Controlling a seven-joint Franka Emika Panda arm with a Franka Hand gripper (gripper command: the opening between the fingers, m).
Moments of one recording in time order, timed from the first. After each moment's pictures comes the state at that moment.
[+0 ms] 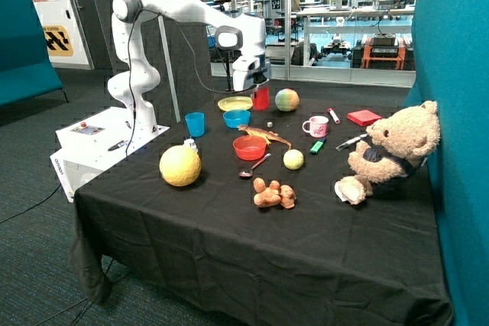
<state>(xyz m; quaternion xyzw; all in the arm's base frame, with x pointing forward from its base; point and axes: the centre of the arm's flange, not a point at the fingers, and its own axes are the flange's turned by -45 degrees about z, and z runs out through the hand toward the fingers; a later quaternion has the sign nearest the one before) 0.568 0.028 0.427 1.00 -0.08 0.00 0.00</state>
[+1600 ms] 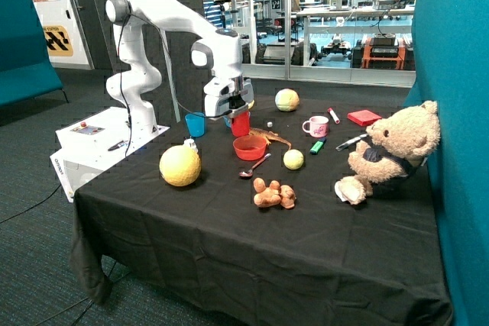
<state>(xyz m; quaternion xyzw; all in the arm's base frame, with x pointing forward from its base) 0.571 -0.142 0.394 0.99 -0.11 0.00 0.00</state>
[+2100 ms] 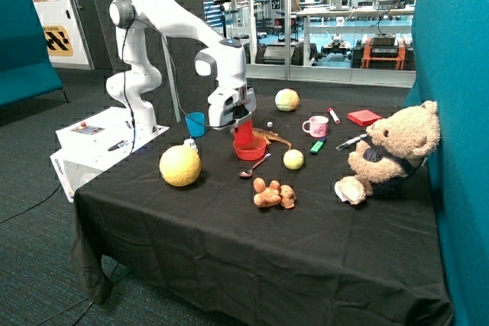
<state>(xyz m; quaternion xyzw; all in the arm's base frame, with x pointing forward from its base) 0.582 -0.147 0.365 1.00 -0.09 0.00 0.00</state>
